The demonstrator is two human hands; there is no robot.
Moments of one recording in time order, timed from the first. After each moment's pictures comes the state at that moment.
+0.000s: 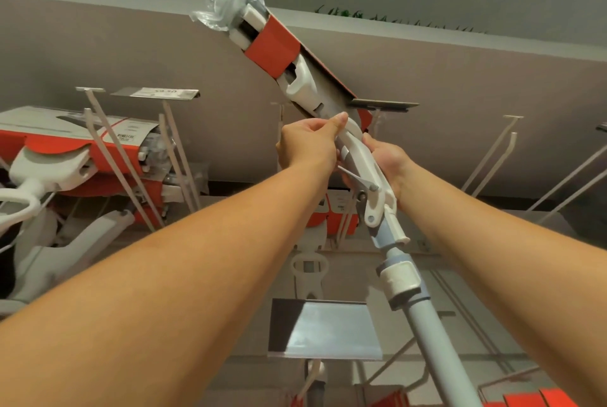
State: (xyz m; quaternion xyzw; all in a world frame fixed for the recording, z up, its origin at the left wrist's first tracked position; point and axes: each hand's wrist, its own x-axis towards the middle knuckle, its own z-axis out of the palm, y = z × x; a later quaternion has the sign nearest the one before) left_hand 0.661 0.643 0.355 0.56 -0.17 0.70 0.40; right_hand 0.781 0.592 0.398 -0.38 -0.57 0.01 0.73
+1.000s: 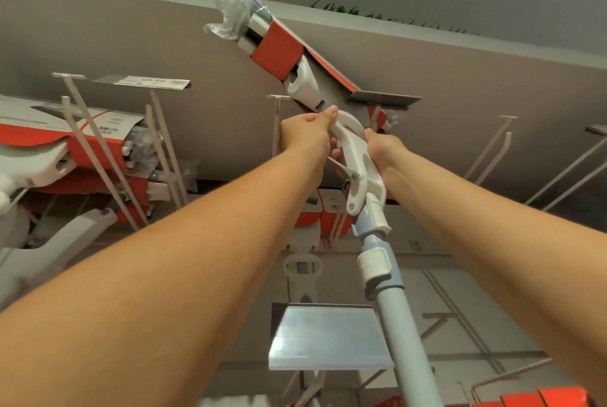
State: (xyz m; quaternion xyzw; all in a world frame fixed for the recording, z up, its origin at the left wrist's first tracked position) left_hand 0.663 0.651 0.376 0.58 -0.21 0.62 0.49; right_hand 0.754 0.587 0.393 -0.41 -0.46 -0.12 0.78
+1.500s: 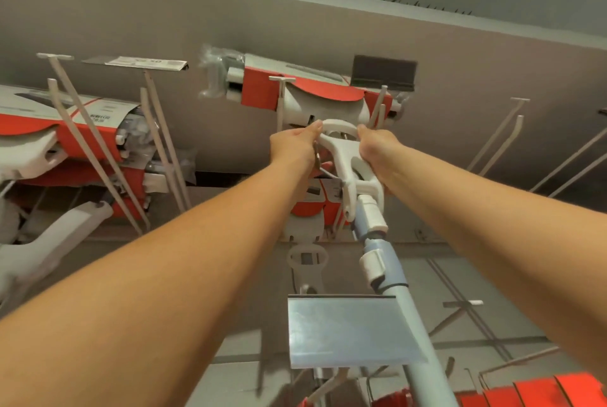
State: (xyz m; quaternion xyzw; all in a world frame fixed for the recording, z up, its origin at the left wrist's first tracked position) left_hand 0.682 0.695 0.376 0.59 -0.18 0.61 0.50; right_hand 0.751 0.615 0.390 -0.45 -0.40 -0.23 0.76
